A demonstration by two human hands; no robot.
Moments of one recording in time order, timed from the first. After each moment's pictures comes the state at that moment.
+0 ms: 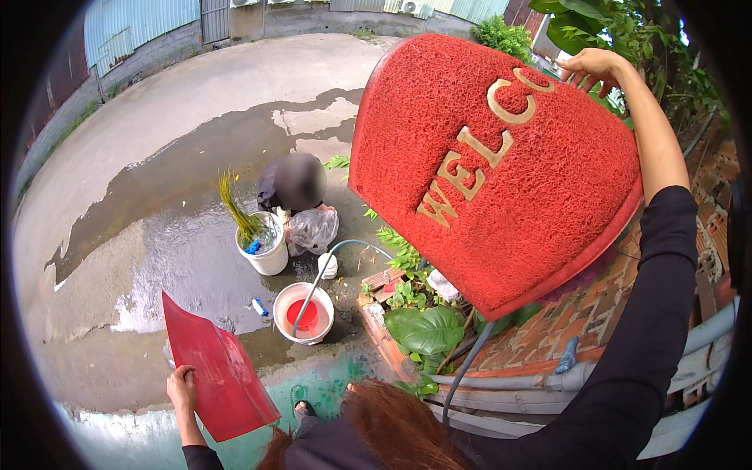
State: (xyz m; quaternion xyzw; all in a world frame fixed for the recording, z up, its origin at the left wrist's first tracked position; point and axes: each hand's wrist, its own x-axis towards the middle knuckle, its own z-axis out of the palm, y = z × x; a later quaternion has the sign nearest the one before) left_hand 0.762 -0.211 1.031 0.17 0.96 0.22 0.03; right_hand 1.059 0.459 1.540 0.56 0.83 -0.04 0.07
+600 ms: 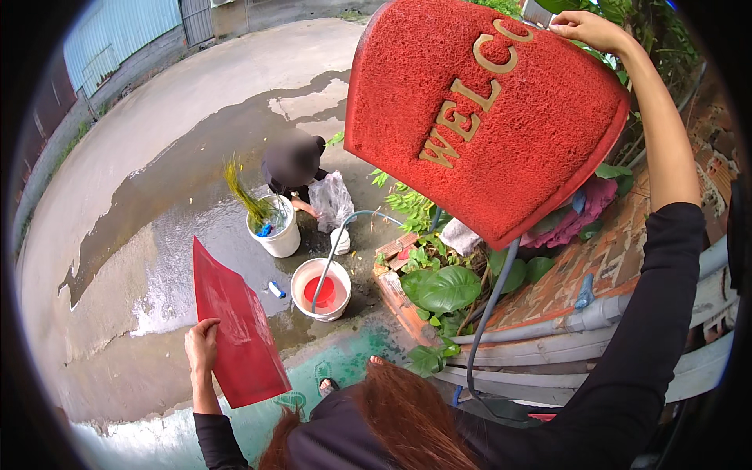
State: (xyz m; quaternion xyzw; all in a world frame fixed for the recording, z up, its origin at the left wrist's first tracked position) left_hand 0.748 -0.164 1.076 0.29 0.91 0.30 0.07; right_hand 1.103 0.419 1.527 0.35 0.93 0.15 -0.02
